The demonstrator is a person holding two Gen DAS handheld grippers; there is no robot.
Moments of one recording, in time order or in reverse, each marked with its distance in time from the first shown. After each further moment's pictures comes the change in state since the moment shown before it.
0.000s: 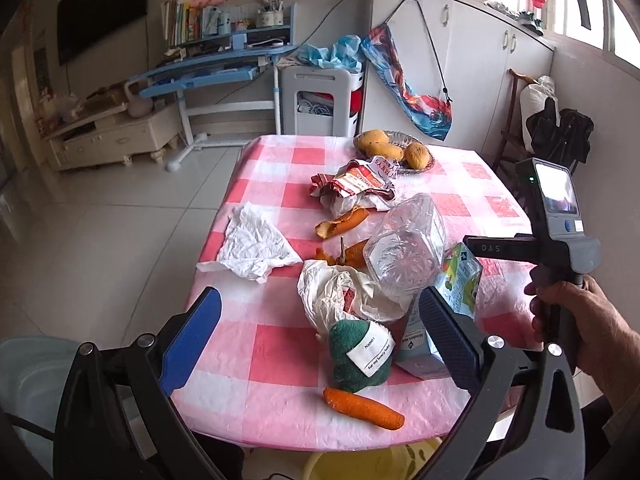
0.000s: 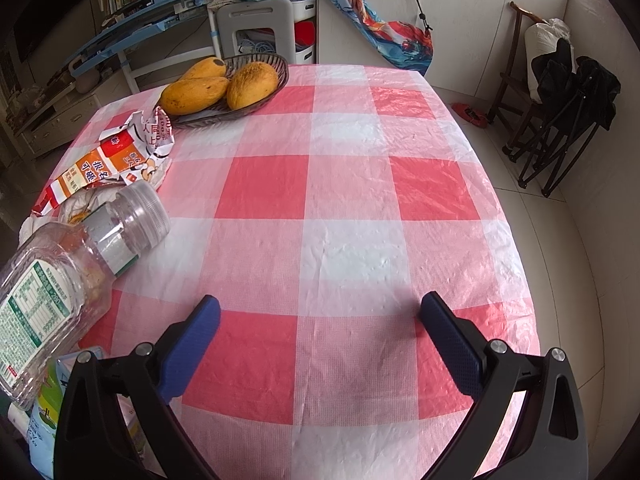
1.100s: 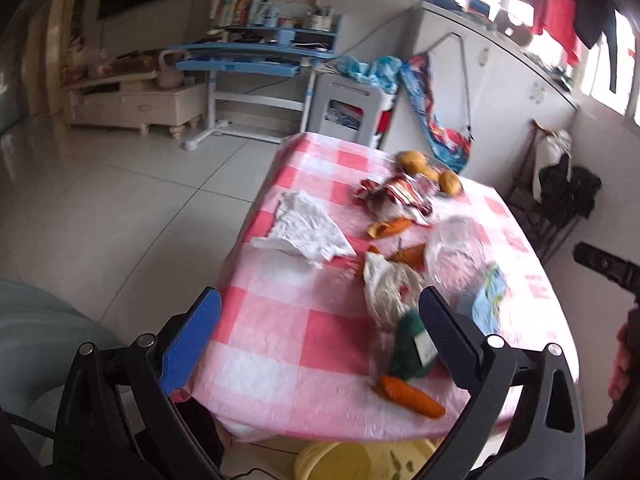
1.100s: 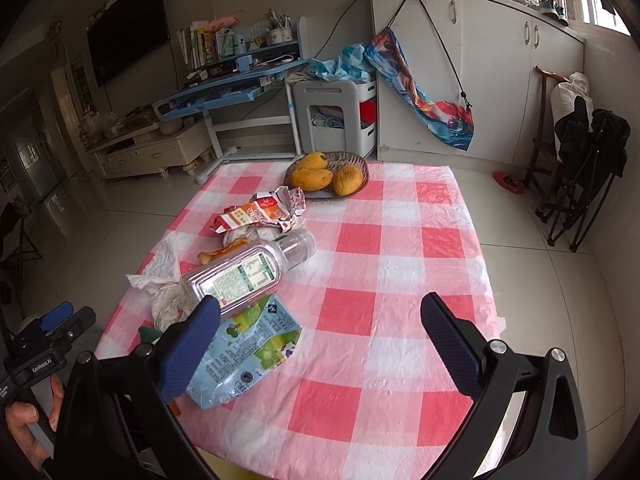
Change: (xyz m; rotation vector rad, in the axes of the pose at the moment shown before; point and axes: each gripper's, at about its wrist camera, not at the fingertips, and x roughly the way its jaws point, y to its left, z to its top) left arm -0.003 0.061 -0.031 -0.139 -0.056 -0.026; right arm -0.142 0.020 -0.044 -0.078 -0.264 0.217
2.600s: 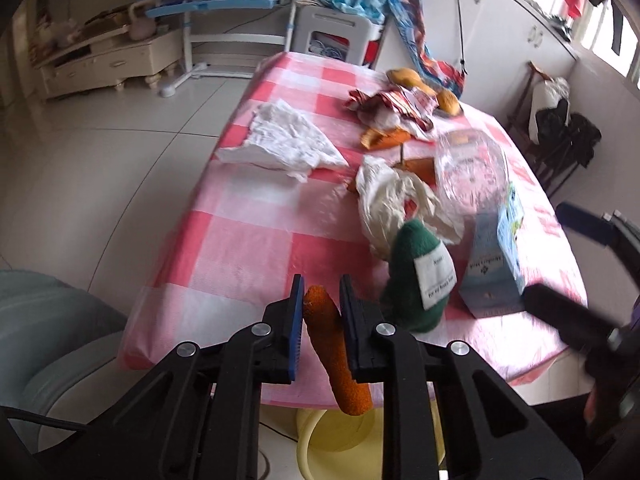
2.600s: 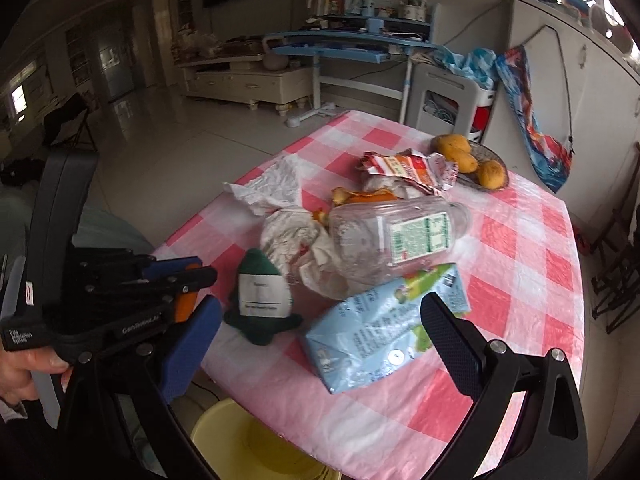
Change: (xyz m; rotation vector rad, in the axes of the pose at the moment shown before) left arm 0.052 0.006 -0.022 -0.005 0.240 -0.044; right arm 0.031 0.116 -0.041 -0.375 0.099 0.203
